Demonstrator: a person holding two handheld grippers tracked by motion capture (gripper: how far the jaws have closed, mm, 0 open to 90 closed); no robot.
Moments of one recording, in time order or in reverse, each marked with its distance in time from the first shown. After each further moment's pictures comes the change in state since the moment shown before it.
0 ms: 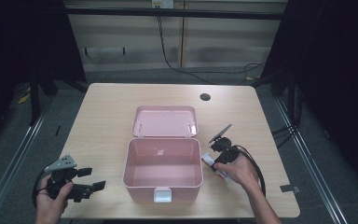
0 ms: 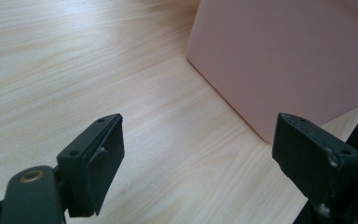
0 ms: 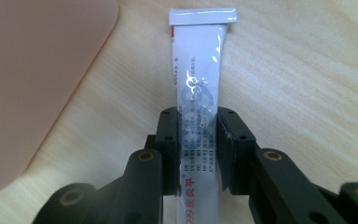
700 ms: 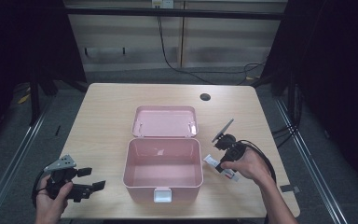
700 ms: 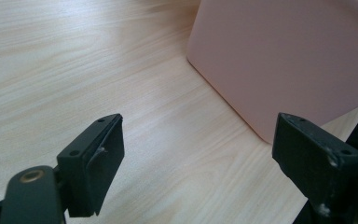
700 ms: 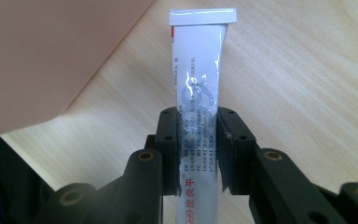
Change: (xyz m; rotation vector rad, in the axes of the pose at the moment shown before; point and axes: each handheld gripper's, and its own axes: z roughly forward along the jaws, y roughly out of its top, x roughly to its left) left arm 0.000 0.000 0.000 -0.006 -0.004 -0.007; right arm -0.001 -0.002 -0.034 0.067 0.066 -0.130
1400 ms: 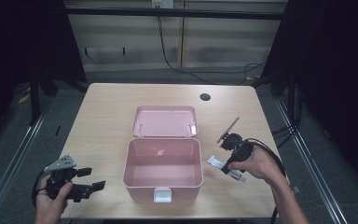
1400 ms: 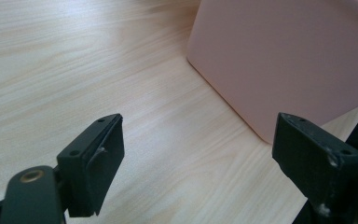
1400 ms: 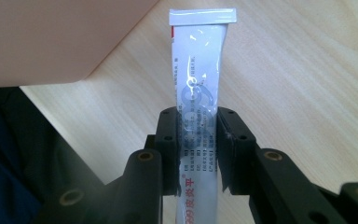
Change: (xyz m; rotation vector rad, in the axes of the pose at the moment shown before) left arm 0.000 0.000 -0.001 0.003 -0.001 0.007; right arm 0.003 -0.012 -0.026 0.022 0.024 -0.069
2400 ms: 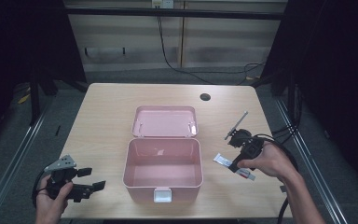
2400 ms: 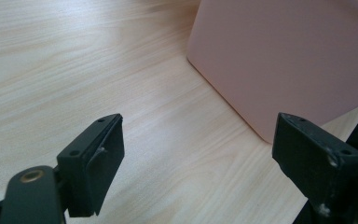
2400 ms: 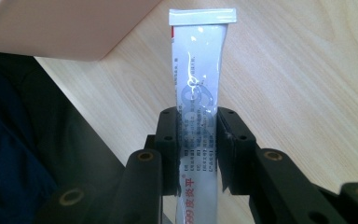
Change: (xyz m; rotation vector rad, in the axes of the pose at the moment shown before) left arm 0.000 0.000 0.001 0.000 0.000 -0.005; right arm 0.004 -0.011 -0.036 -0.001 -0.007 -0.028
